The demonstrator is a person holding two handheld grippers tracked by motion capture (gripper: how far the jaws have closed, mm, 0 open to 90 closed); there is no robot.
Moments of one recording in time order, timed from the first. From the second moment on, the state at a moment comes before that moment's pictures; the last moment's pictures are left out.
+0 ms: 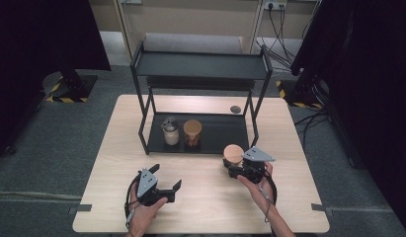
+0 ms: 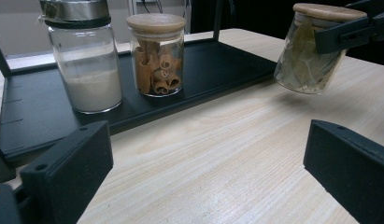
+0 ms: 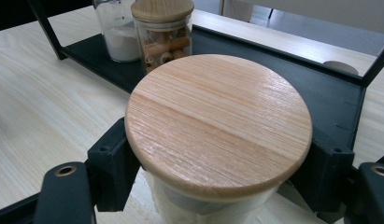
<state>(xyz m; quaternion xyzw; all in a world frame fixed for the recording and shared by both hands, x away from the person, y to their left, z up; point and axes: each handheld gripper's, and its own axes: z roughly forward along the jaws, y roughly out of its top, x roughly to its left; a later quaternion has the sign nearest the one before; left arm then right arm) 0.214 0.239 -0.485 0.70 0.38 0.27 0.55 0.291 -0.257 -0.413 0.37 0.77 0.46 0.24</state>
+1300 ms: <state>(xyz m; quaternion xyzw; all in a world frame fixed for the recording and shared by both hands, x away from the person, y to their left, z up) 0.214 0.239 -0.485 0.69 0.38 0.27 0.55 0.303 -0.246 -0.404 0.36 0.77 0.47 0.24</state>
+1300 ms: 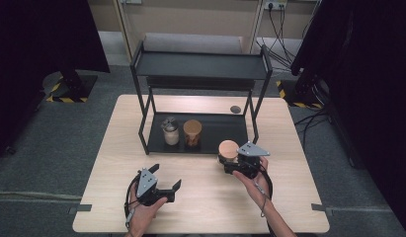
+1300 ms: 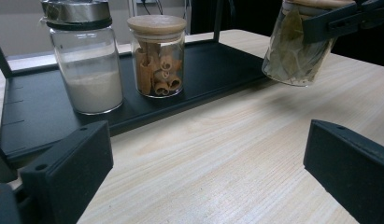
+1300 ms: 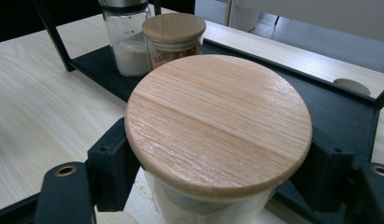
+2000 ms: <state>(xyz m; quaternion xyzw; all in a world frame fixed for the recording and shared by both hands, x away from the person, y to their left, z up) 0.214 0.240 -0.485 0.69 0.38 0.27 0.55 0.310 -0.242 -0.402 0.35 0.77 0.47 0.24</state>
